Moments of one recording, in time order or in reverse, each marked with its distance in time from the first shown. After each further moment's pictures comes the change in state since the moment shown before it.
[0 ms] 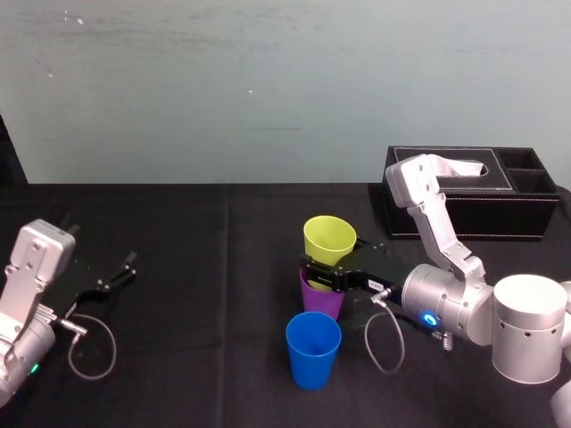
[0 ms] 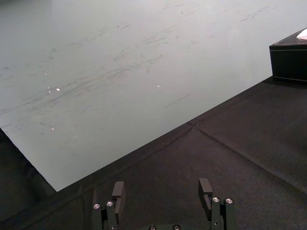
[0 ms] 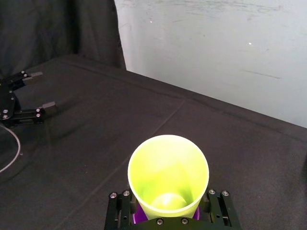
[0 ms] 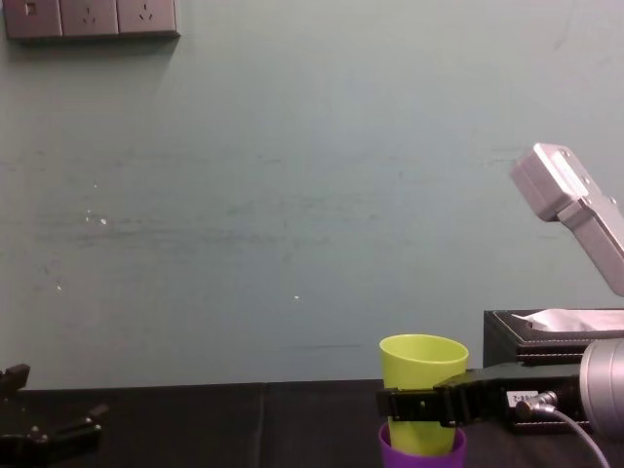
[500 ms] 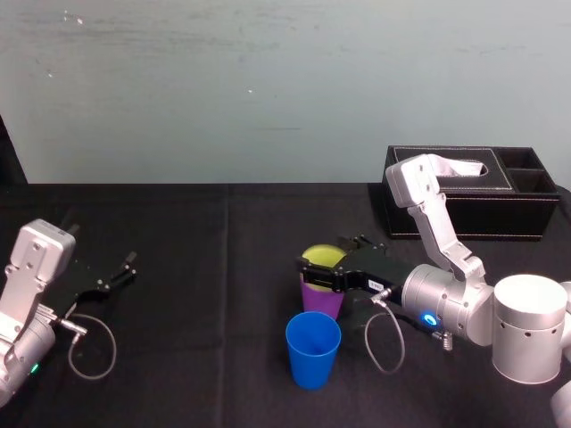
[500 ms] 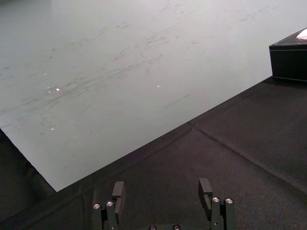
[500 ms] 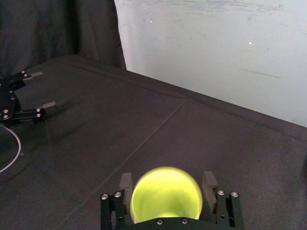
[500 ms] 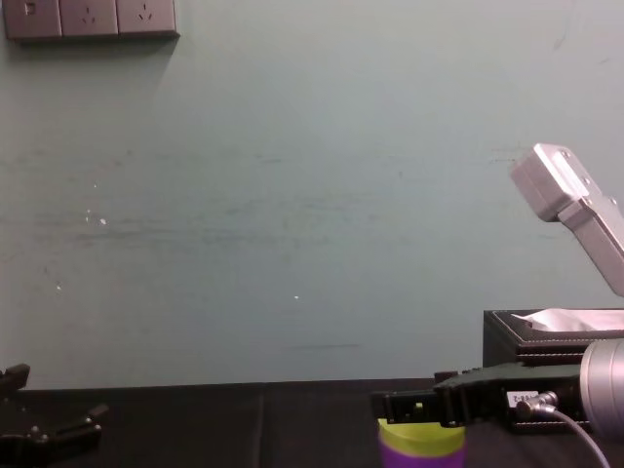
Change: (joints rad) left arm 0.000 0.000 0.000 0.000 0.000 0.000 0.000; right arm -0.001 0.000 0.000 0.000 0.002 0.001 0.001
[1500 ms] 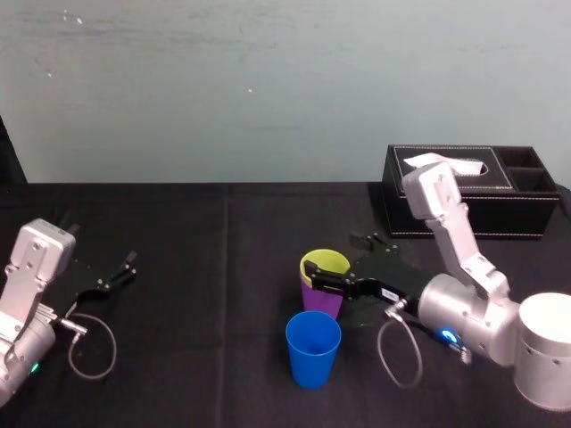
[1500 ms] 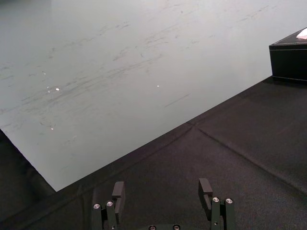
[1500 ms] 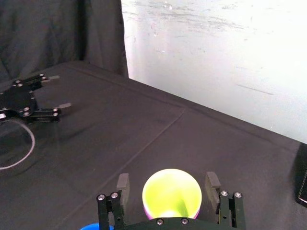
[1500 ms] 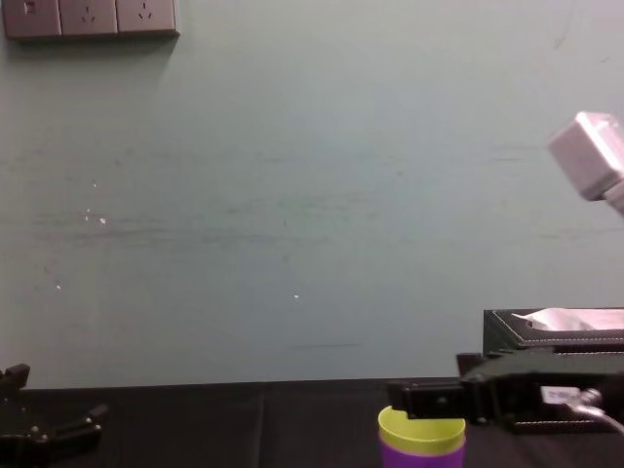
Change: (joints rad) left arm 0.000 0.000 0.000 0.000 0.000 0.000 0.000; right arm -0.107 0.058 0.036 -0.157 -0.030 -0.036 -0.016
